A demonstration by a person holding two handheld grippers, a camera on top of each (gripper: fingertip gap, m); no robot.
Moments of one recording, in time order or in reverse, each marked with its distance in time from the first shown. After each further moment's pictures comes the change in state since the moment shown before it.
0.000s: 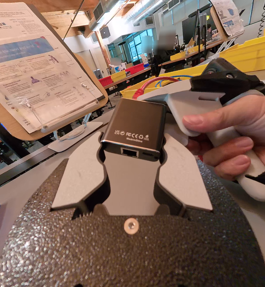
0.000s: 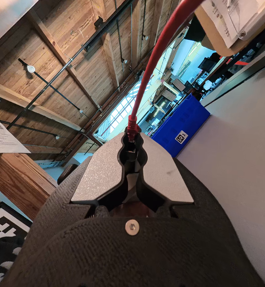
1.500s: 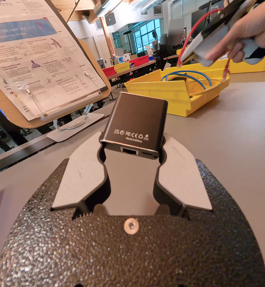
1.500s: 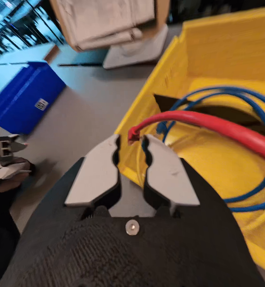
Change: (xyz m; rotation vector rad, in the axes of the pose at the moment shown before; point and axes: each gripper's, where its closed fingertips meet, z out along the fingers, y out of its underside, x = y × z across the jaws) left arm -0.007 0.009 0.002 -0.048 -0.026 -0.060; right arm 0.090 -0.211 -0.142 -0.524 0.834 -0.465
